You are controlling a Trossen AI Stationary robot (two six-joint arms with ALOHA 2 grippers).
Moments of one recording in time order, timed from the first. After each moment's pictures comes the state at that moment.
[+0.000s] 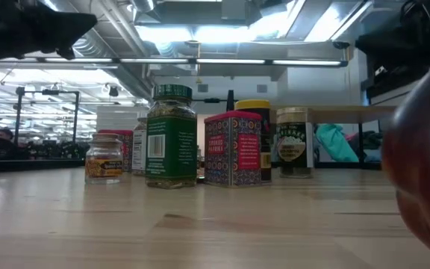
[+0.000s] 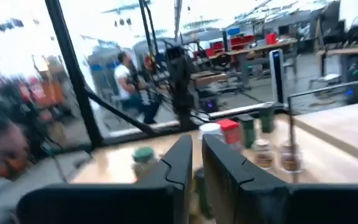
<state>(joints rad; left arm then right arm) 0.06 0.01 0.01 0.33 -0.12 0.19 0.00 0.00 0.01 0.15 0.00 0.22</state>
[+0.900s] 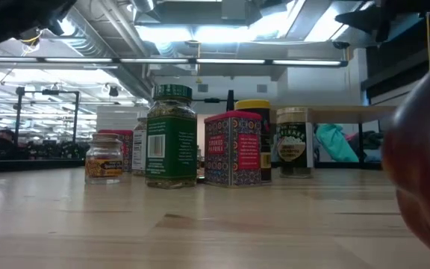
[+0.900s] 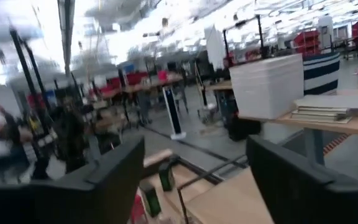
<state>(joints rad) 0.12 0.01 0.04 0.58 -0.08 0.30 0.00 0.42 0.44 0.15 0.49 0.12</state>
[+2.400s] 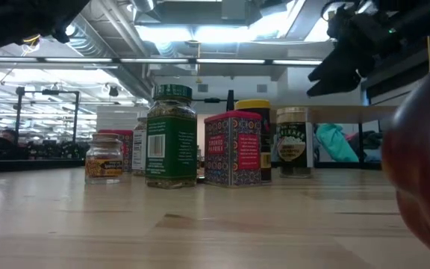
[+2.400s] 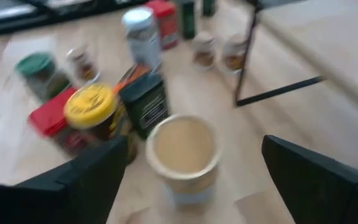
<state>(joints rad) 0.12 0.01 0.05 0.47 -0.08 0.23 0.00 0.92 0.46 -0.06 0.18 0.22</state>
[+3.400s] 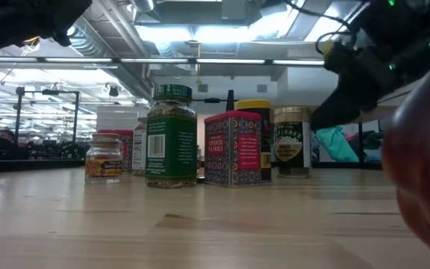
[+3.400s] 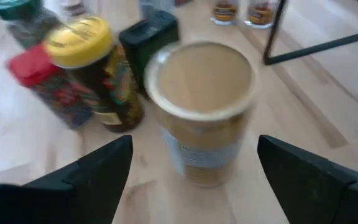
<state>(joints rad) 0.12 0.01 0.05 0.44 -0.08 0.19 0.00 1.11 0.28 0.28 0.17 0.24</state>
